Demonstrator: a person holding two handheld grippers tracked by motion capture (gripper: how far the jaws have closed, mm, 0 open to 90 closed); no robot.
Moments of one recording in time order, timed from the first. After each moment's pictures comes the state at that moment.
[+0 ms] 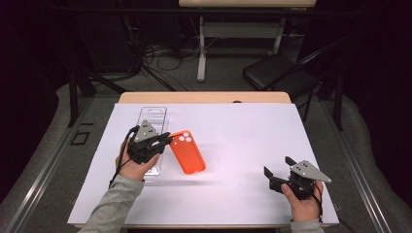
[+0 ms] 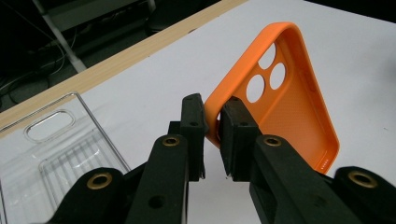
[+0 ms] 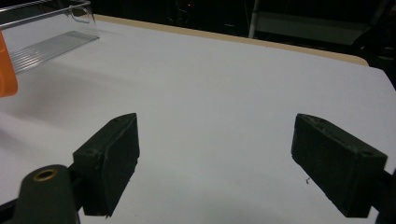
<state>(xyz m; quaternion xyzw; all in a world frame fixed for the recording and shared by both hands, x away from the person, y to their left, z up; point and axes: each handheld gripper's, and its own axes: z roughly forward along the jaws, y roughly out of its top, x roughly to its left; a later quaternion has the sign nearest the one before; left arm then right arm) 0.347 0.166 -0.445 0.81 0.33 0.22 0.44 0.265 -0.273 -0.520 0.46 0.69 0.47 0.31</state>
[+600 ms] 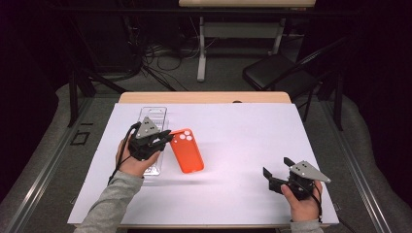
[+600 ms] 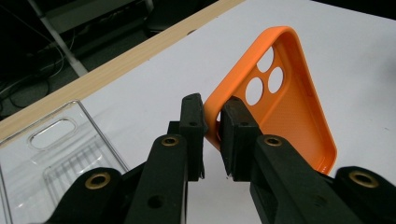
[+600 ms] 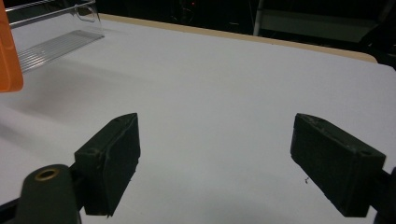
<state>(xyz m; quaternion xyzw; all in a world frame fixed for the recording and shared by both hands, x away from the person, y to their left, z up) 0.352 0.164 -0.436 0.82 0.32 0.23 0.43 0.264 -0.272 -0.521 0.46 0.69 0.47 0.31</state>
